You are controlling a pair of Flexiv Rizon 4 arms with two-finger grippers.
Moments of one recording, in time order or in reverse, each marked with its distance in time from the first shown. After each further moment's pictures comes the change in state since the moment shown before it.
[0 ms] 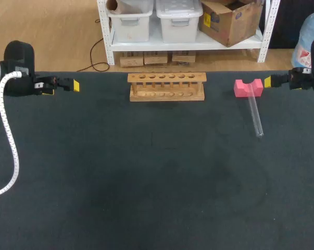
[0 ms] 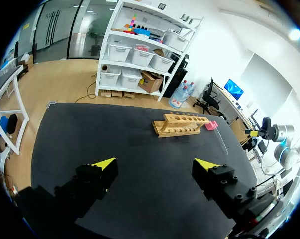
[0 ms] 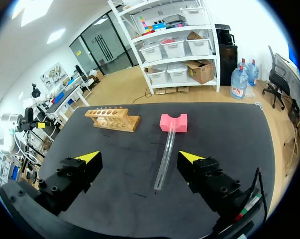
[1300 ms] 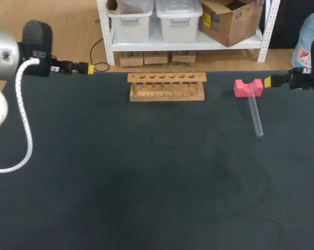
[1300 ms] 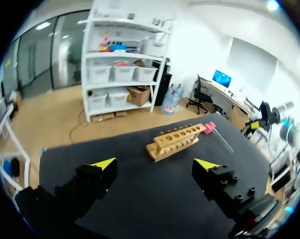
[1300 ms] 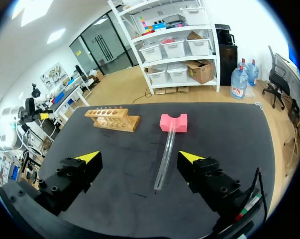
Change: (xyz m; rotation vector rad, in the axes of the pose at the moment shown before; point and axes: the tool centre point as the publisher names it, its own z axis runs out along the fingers) left arm -0.058 -0.024 0.034 0.022 -0.081 0.290; right arm 0.000 0.000 0.000 0.000 0.000 0.000
